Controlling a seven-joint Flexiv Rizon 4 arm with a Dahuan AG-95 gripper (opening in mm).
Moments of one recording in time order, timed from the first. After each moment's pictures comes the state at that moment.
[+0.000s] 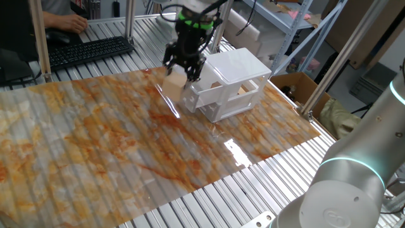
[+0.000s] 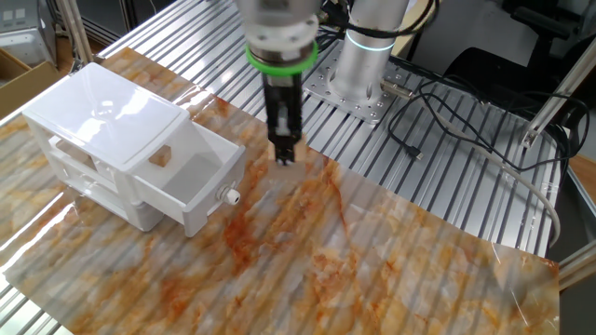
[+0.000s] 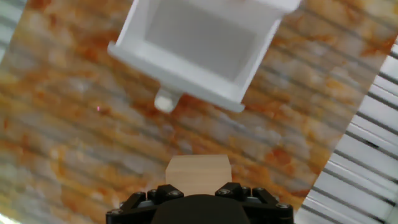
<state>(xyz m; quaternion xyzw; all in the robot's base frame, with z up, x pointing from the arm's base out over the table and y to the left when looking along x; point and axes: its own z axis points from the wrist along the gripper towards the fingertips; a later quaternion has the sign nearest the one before) 0.510 0.057 0.234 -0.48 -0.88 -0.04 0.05</state>
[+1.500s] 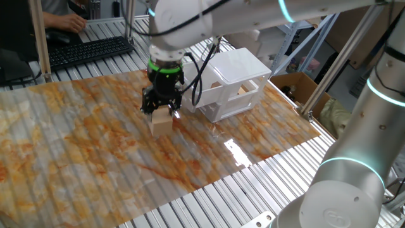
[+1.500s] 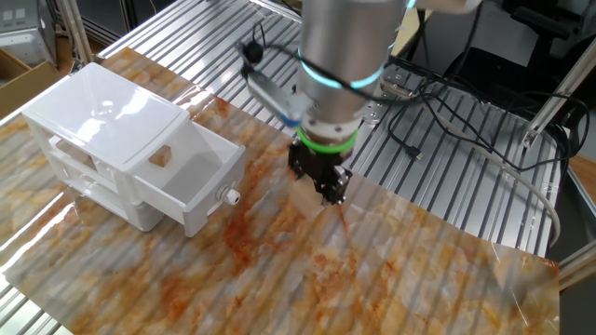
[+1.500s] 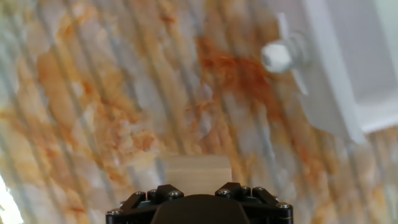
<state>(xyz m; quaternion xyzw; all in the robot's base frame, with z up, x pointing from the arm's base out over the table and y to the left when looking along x) 0.490 0.102 0.126 -0.10 -0.99 0.02 0.05</state>
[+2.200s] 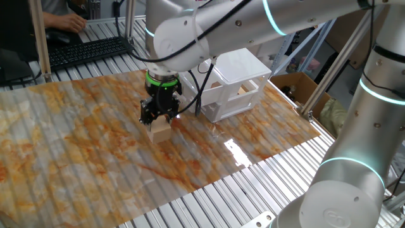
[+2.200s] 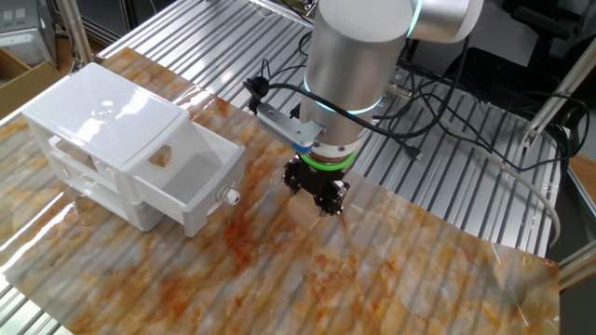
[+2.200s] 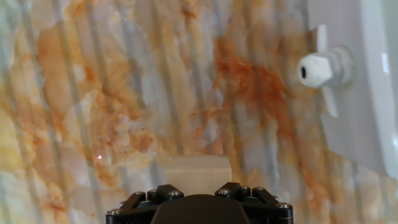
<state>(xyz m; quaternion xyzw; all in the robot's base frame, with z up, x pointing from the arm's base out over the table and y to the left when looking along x) 0.490 0.100 0.091 -0.05 -1.00 0.02 0.03</state>
